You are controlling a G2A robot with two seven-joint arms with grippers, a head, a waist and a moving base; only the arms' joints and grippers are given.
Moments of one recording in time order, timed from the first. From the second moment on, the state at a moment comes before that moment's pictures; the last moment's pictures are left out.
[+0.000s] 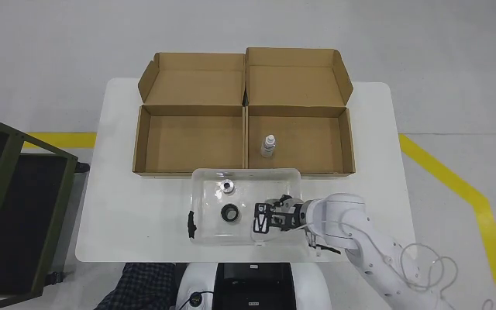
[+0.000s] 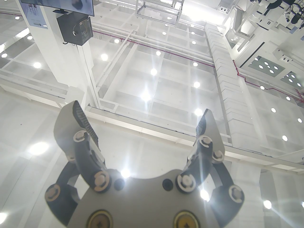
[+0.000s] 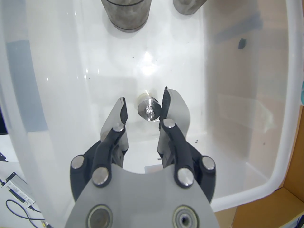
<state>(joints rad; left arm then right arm) -0.11 -0.30 -0.54 -1.19 3.07 0.29 0.07 -1.20 -1.11 0.96 -1.93 -1.32 -0.80 0.94</state>
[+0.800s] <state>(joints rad) -0.11 -0.30 -0.54 -1.19 3.07 0.29 0.07 -1.18 -1.10 1.00 -2.05 -1.25 -0.76 0.78</state>
